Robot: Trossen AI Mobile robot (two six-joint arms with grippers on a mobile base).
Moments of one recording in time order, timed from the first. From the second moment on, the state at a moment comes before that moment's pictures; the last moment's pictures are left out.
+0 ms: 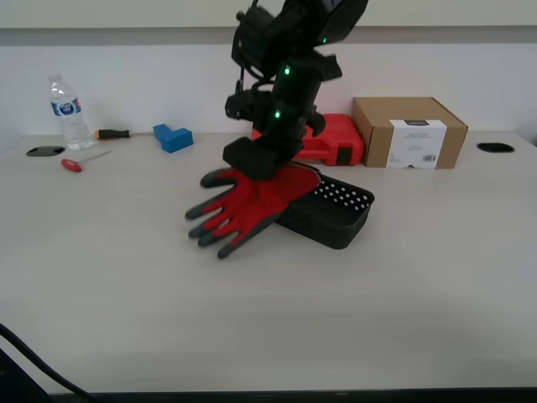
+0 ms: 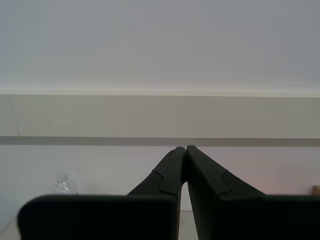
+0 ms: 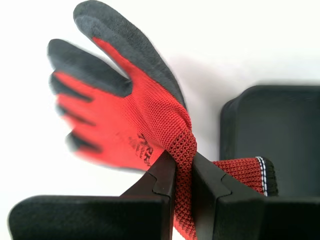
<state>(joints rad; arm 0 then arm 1) 0.75 2.30 1.53 -0.43 -0.06 -0.18 0.00 1.05 0.52 0.60 -0.02 0.00</state>
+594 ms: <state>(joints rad) 0.46 2.13 1.43 -0.38 -0.10 -0.10 0.00 1.05 0.52 0.60 -0.02 0.00</state>
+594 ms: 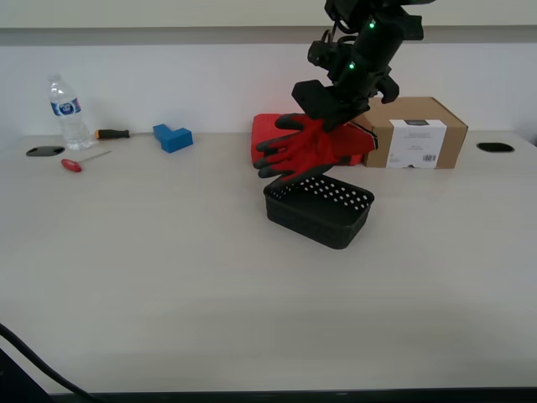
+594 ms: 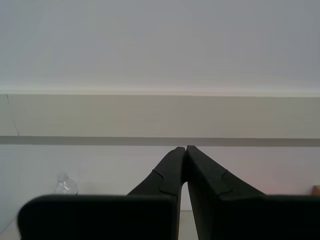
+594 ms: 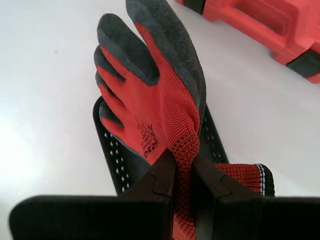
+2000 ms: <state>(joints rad) 0.44 2.22 1.43 -0.39 -0.11 0.11 0.00 1.05 0.52 0.60 -0.02 0.00</state>
